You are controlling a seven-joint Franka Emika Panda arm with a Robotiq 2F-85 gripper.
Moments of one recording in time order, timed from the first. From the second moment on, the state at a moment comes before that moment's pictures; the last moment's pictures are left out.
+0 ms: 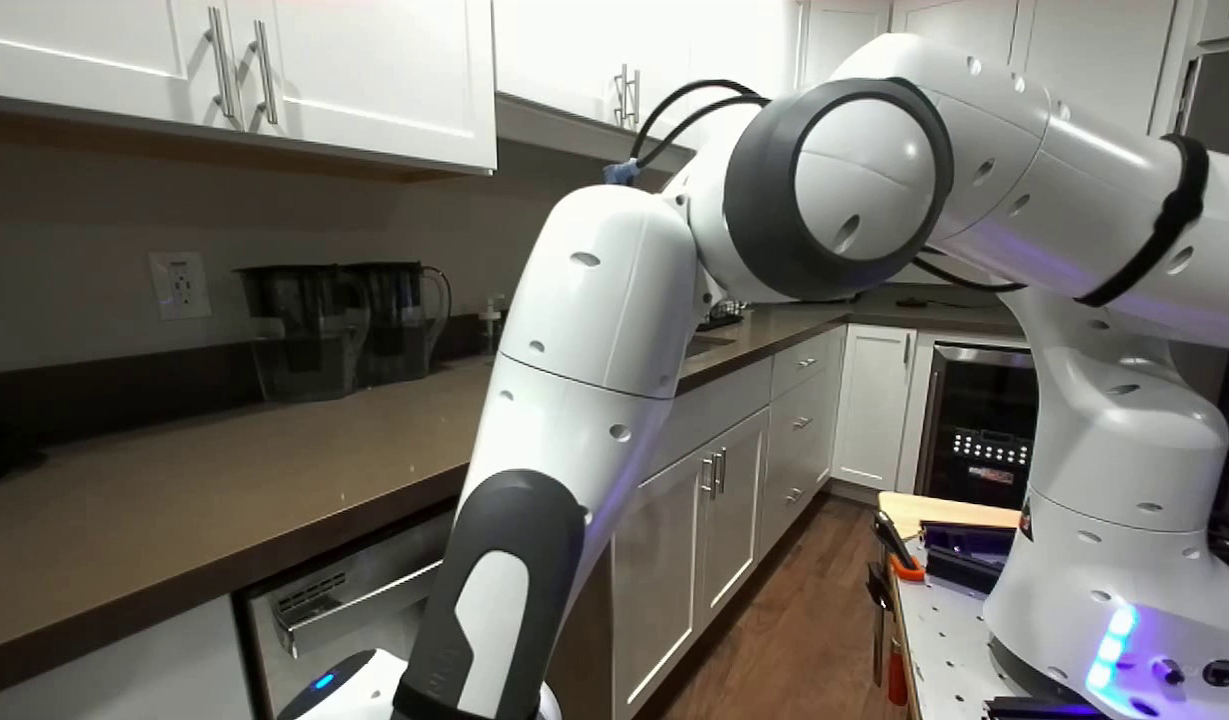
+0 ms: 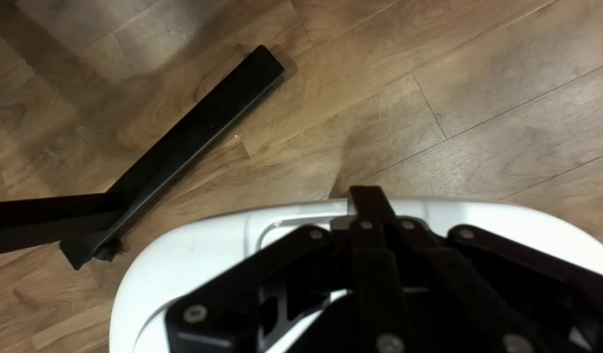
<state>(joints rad) 0.54 1.21 0.10 -1.63 0.31 2.50 1.07</state>
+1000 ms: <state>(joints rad) 0.56 1.29 0.10 -1.53 0.28 2.46 1.12</state>
